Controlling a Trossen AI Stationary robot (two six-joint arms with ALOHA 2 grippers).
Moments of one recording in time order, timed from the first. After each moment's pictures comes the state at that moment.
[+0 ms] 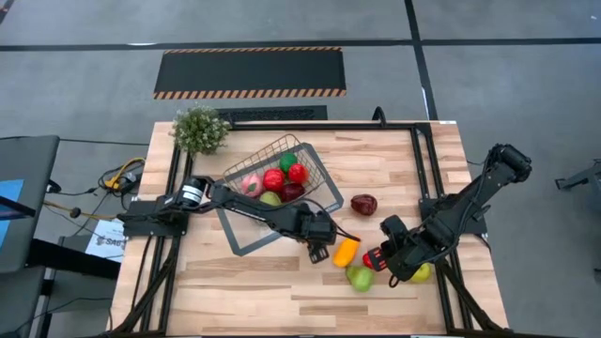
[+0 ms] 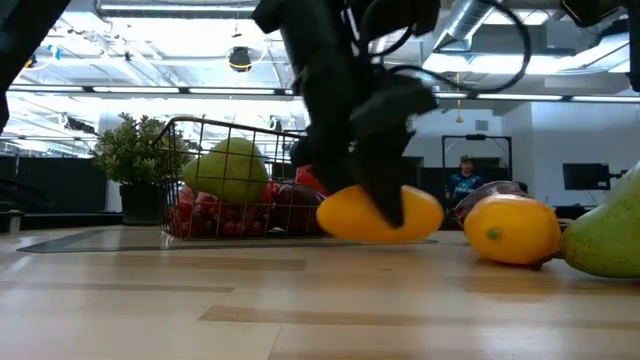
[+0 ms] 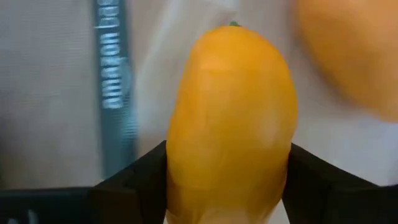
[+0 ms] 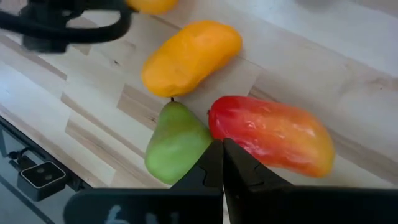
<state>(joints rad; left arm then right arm) -0.19 2.20 1.70 -0.70 -0.19 -0.55 0.71 1.32 1.03 -0.96 0.27 1.81</state>
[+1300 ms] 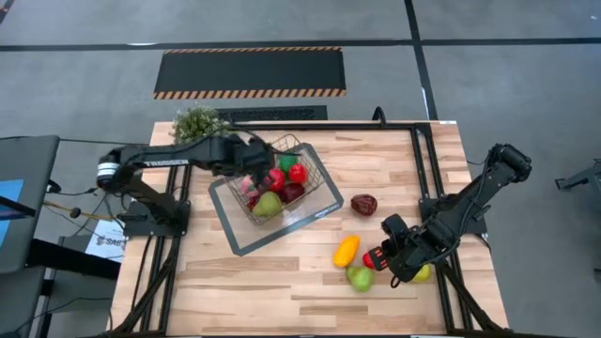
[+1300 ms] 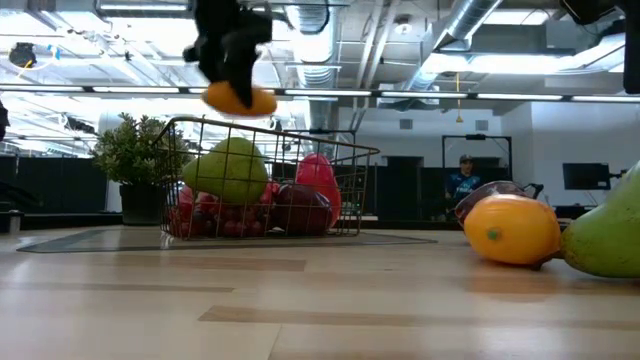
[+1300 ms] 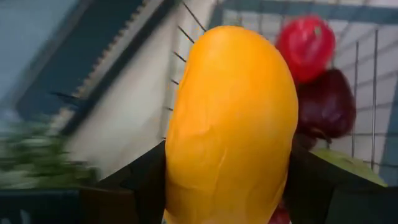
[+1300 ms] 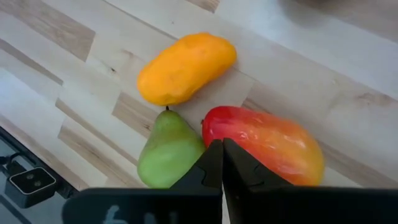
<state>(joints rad) 0.15 1.50 1.40 -1.12 -0.45 -0.46 0.72 1.32 1.03 -0.99 0.31 1.80</state>
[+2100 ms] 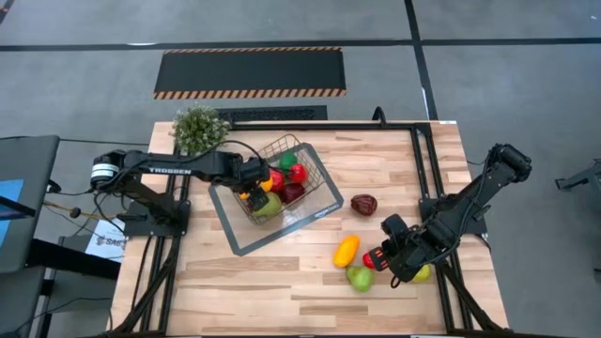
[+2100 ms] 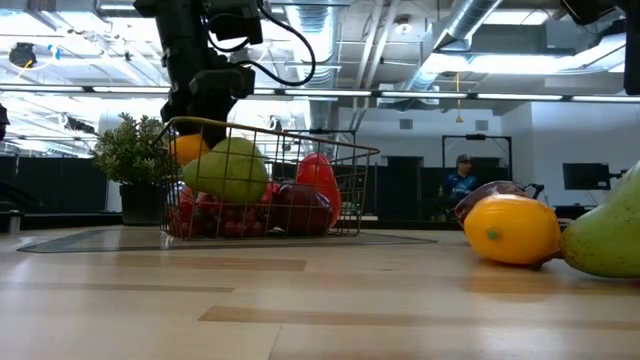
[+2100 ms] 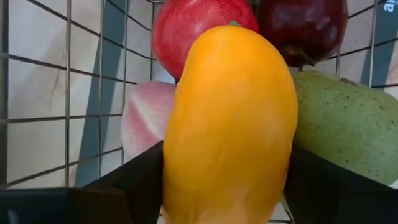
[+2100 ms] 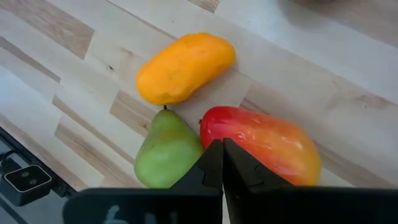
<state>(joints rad) 0.15 1.44 1.04 -0.86 -0.17 -0.48 0.72 1.32 1.03 -1.00 0.31 1.78</state>
